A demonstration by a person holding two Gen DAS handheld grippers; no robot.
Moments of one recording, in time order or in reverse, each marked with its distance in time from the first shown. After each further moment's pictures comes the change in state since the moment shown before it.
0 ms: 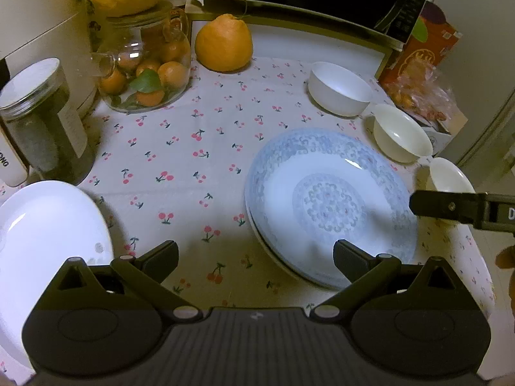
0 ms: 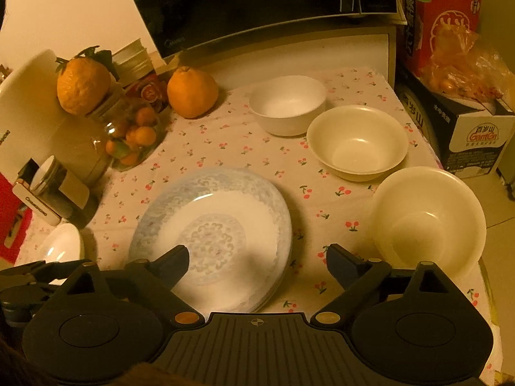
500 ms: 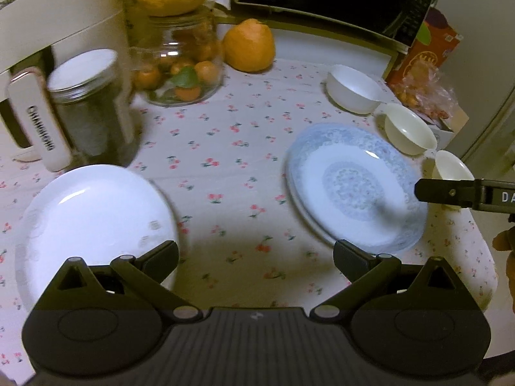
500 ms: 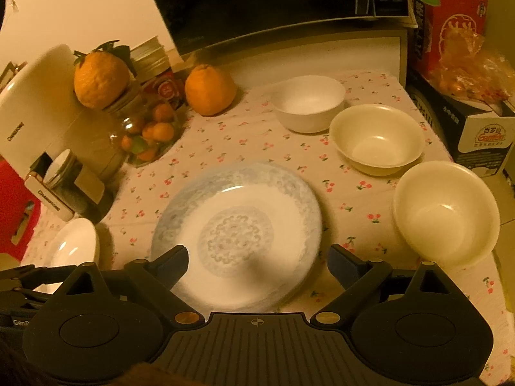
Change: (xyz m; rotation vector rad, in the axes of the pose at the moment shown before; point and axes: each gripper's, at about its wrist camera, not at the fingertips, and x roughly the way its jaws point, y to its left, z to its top) left arm -0.030 0.037 -0.017 0.001 -0.009 0.019; right arm -0.004 0.023 -0.012 -0.009 -0.016 0.028
